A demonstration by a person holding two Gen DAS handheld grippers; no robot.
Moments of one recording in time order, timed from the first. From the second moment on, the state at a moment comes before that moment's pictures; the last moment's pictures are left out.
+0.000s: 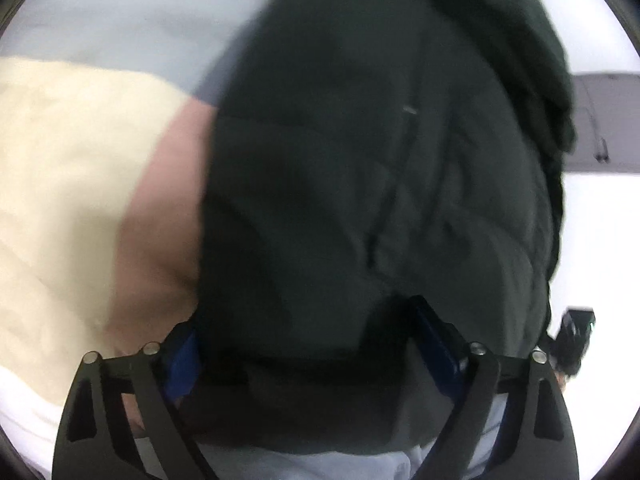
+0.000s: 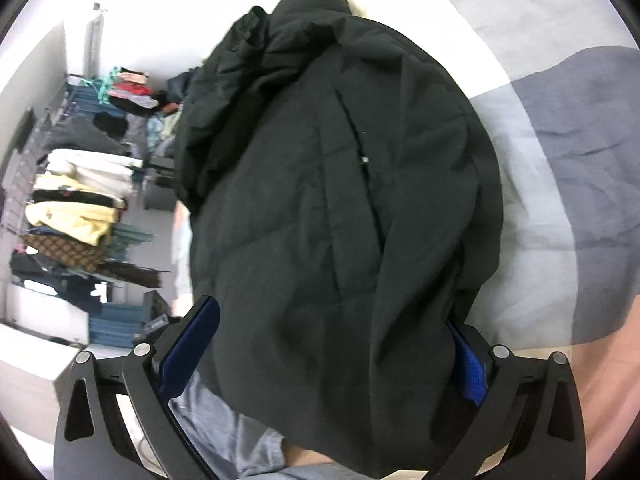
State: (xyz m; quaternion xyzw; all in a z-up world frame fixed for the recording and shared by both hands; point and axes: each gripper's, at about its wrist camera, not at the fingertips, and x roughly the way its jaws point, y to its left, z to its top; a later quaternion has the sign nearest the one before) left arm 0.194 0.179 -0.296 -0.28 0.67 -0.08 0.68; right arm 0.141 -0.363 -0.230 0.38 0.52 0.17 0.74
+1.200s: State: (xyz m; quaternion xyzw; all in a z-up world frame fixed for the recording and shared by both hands) left arm 0.190 0.176 -0.296 -0.28 0.67 -0.08 0.68; right arm 0.146 -0.359 -0.260 0.39 0.58 0.13 0.71
